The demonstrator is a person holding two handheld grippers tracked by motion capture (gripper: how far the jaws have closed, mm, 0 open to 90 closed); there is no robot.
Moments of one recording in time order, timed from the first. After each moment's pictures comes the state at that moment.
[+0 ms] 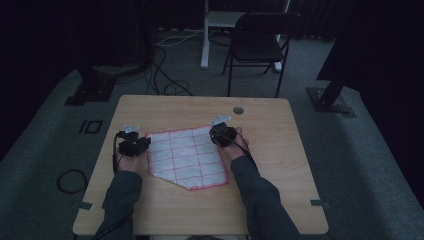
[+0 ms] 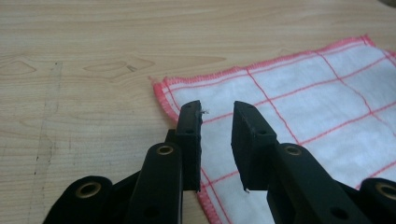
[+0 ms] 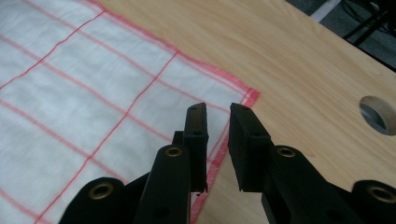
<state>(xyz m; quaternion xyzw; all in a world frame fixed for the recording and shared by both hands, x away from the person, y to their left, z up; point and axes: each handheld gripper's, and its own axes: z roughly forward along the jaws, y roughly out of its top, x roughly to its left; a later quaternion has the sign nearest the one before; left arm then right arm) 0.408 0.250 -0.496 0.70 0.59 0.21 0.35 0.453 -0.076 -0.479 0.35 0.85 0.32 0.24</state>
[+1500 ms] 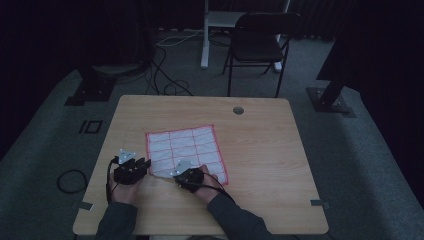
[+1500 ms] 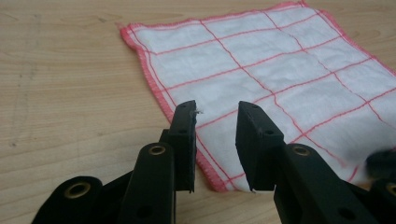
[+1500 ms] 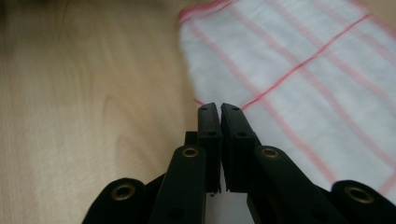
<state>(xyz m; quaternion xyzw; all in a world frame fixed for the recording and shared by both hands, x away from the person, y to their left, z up) 0.320 0.248 -0.506 0.70 0.55 0.21 0.39 0.329 0.018 -0.519 0.18 0.90 0.35 0.16</state>
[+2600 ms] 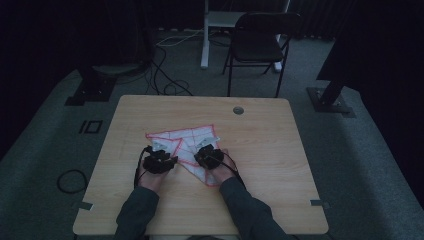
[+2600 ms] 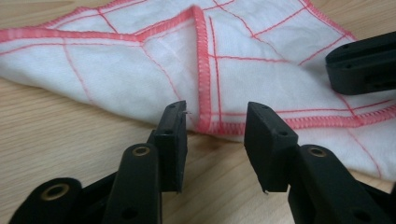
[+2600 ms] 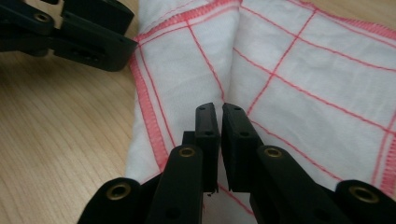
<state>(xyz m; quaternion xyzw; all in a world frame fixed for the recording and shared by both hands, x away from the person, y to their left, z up) 0.374 0.175 -0.527 0.77 0.50 0.16 0.36 0.398 -0.040 -0.519 0.33 0.86 0.36 0.13</state>
